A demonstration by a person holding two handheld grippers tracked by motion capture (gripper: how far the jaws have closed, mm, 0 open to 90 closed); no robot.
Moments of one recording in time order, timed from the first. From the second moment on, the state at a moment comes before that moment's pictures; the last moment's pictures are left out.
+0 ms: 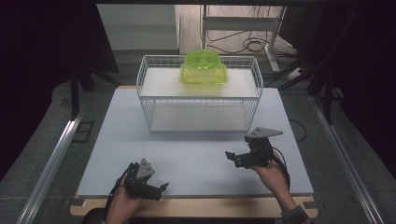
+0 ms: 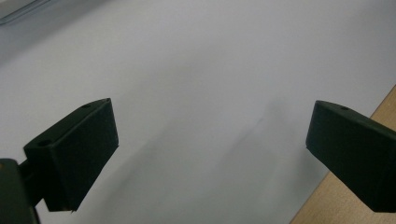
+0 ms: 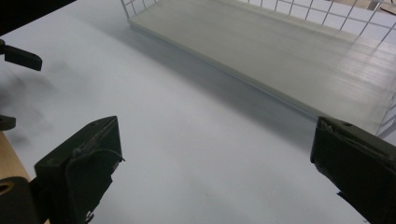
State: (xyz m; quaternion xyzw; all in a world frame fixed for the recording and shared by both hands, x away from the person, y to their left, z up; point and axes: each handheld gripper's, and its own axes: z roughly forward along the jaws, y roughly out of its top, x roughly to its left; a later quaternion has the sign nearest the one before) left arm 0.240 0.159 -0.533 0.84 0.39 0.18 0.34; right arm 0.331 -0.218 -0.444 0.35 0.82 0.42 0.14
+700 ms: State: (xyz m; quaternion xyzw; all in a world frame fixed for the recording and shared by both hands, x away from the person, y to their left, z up) left arm 0.240 0.158 -0.534 0.84 0.38 0.18 0.34; right arm 0.311 -0.233 -0.481 0.36 0.84 0.39 0.15
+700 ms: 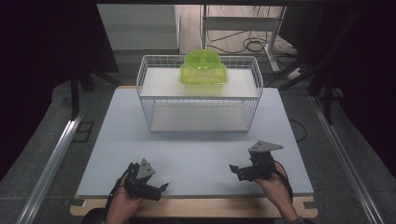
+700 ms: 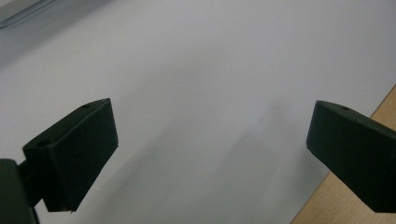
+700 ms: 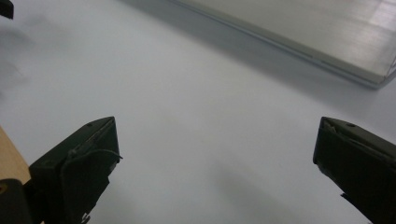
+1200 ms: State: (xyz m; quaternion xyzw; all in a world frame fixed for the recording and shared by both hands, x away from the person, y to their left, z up) left arm 0.240 0.157 -0.535 0.84 0.38 0.18 0.34; right arm 0.304 -0.235 -0.511 0.37 0.86 0.33 0.13
